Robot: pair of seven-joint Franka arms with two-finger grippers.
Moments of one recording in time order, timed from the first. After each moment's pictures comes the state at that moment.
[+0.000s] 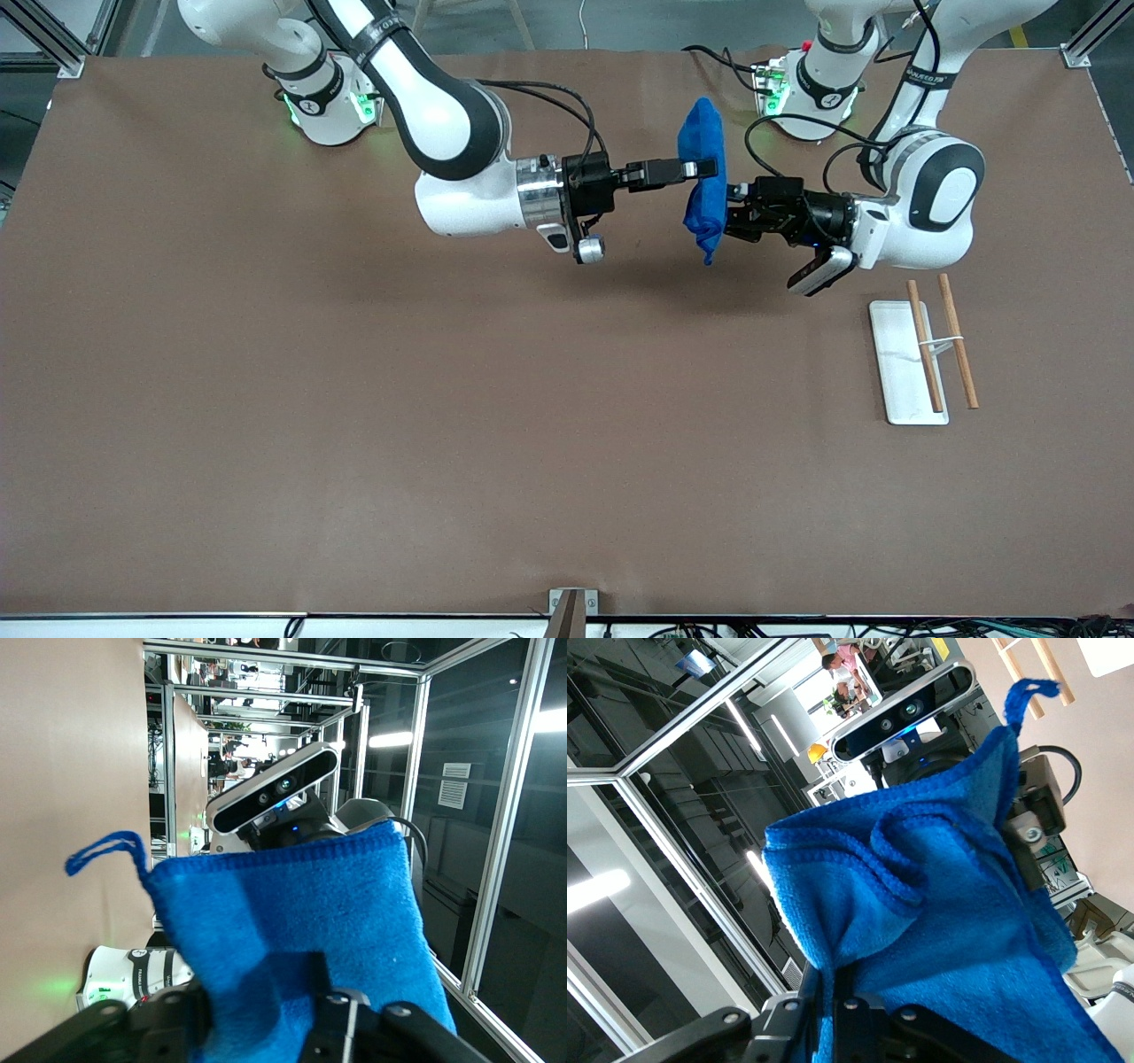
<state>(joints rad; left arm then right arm) 0.12 0.11 -0.22 -2.33 -1.66 1.48 0.84 0.82 0.42 -0.04 -1.66 2.10 2.10 -0.17</state>
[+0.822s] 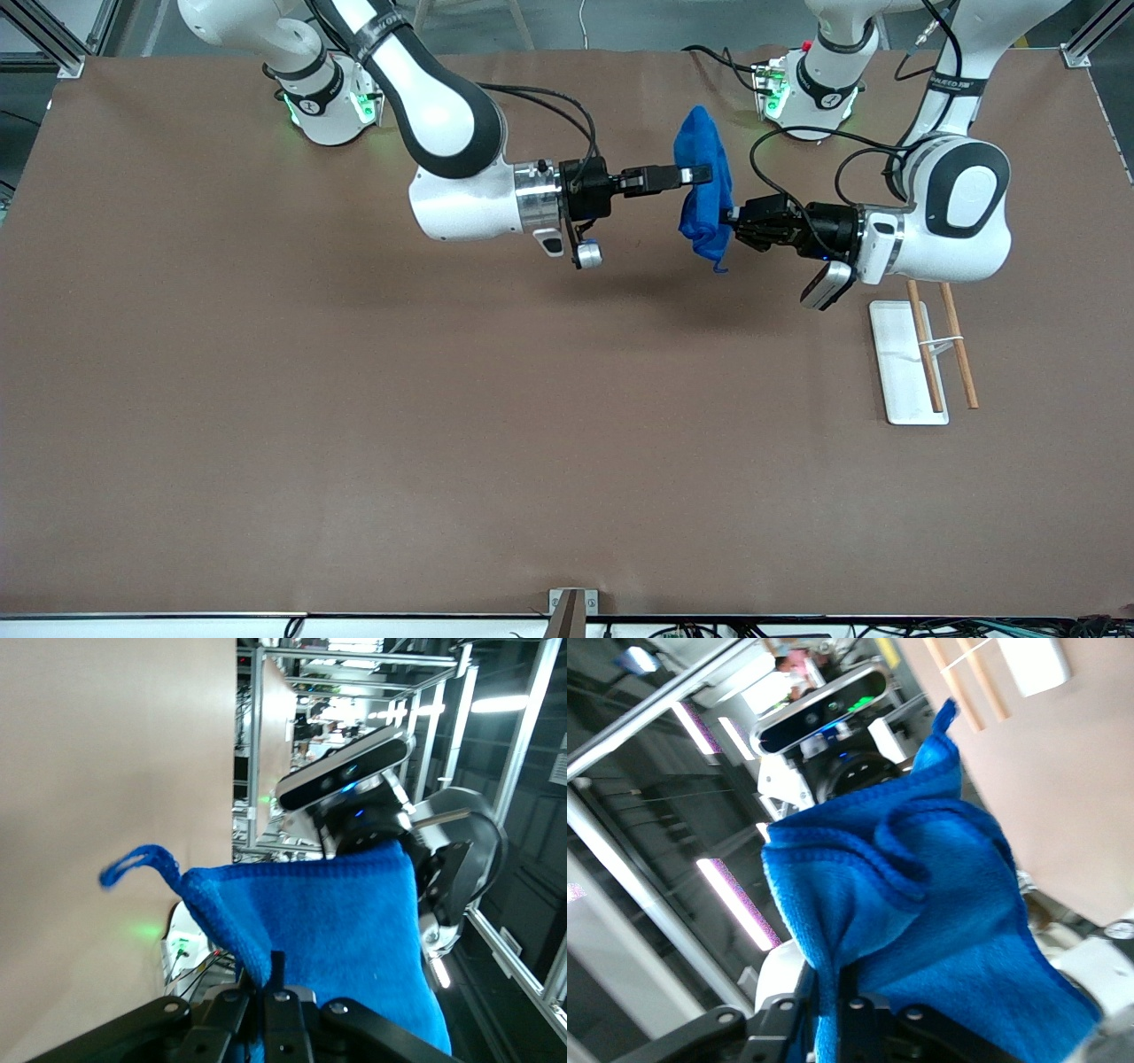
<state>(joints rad) 0.11 0.14 -0.22 -2.16 -1.40 1.57 0.65 0.79 0.42 -0.05 -1.61 1.82 2.10 0.02</state>
